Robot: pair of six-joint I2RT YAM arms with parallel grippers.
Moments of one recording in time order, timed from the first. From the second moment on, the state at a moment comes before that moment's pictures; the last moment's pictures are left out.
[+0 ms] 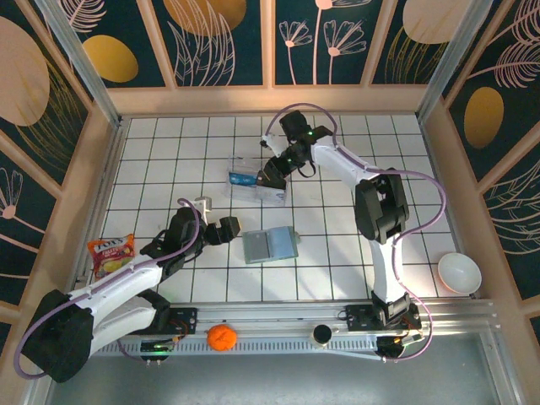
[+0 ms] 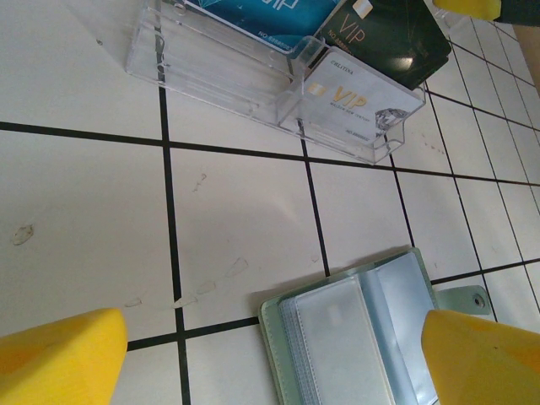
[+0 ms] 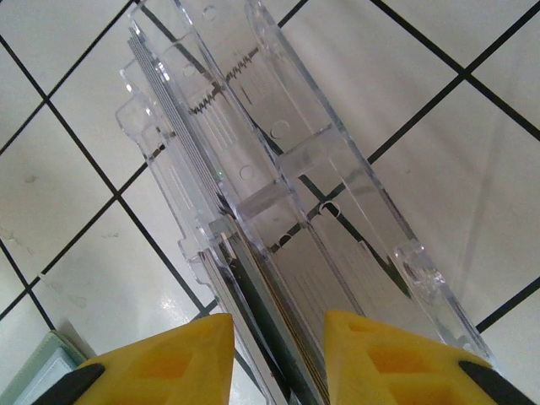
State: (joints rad) left arm -0.55 1.00 0.35 0.04 0.10 -0.69; right arm 0.54 2.10 1.80 -0.78 -0.38 -0.22
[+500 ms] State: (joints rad) left arm -0.55 1.01 0.35 0.05 0.10 -0.69; right arm 0.56 2.13 1.81 -0.80 -0.37 -0.22
